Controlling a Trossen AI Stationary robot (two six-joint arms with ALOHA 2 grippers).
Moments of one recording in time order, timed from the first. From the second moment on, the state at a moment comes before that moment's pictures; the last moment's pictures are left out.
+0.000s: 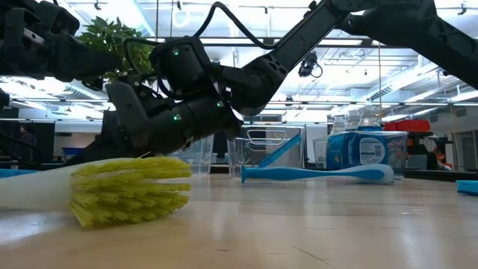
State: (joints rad) left arm 0.00 0.01 0.01 0.05 -0.06 0.01; right arm 0.08 2.57 1.79 0.32 -0.38 0.16
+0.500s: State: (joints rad) left arm 0.00 0.01 0.01 0.05 -0.06 0.01; right arm 0.08 2.47 1.79 0.24 -0.40 0.18
